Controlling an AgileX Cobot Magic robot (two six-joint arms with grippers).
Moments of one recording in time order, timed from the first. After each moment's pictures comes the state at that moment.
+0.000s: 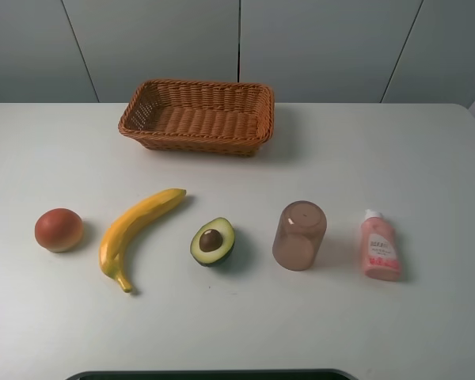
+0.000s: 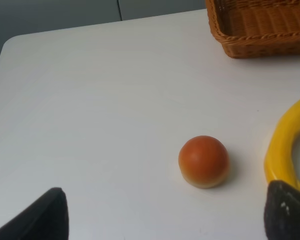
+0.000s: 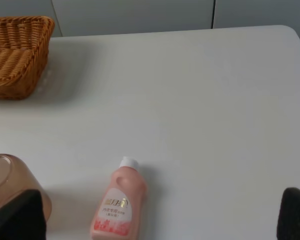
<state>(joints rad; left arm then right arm) -0.20 0.00 -0.51 0.01 1.08 0.03 -0.05 0.00 -0.51 0.06 1.10 -0.02</state>
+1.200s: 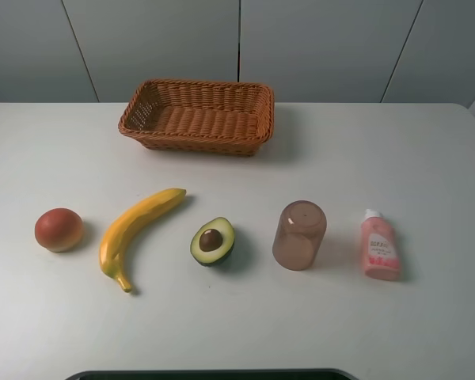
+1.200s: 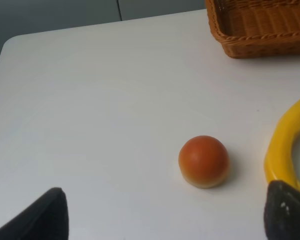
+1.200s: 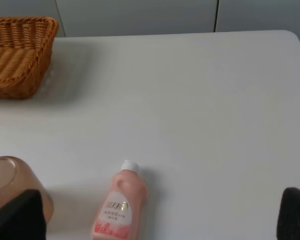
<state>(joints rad) -0.20 0.00 -0.51 0.01 1.08 0.03 -0.05 0.09 -0.58 0.07 1.10 -0.05</state>
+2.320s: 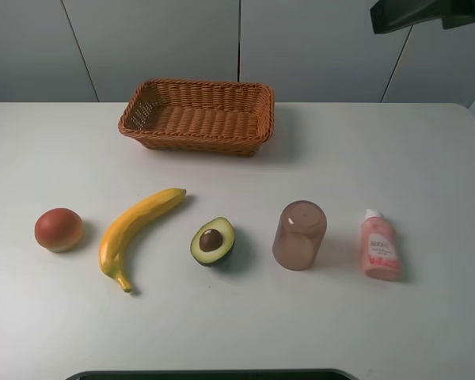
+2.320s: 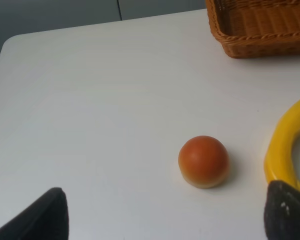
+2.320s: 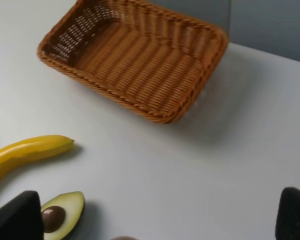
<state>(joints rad) -0.20 0.00 -0.51 0.01 1.08 0.03 0.23 1.14 -1.08 0.41 0.90 -0.37</state>
